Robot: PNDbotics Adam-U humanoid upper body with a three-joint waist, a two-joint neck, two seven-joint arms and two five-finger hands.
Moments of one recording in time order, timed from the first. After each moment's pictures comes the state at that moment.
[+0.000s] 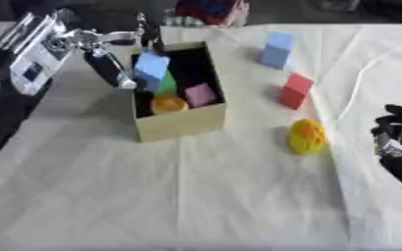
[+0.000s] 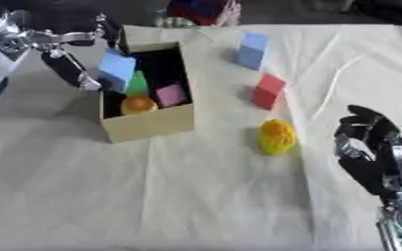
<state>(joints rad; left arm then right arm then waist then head) -0.84 0.65 -0.37 -1.38 -0.76 -0.34 -0.51 -0.13 -0.20 0.01 -1.71 0.16 -0.09 -0.03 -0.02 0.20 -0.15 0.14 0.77</state>
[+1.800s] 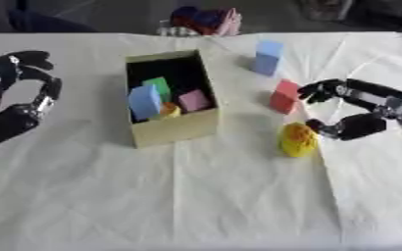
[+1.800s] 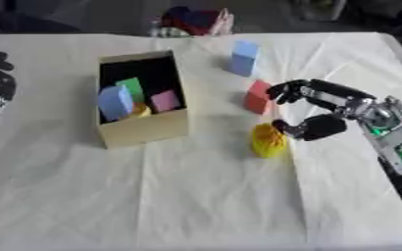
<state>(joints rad) -0.19 0.45 0.06 -1.84 -0.24 -0.04 -0.18 -0.57 -0.58 0.26 -1.34 0.41 -0.27 0.67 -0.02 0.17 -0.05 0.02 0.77</state>
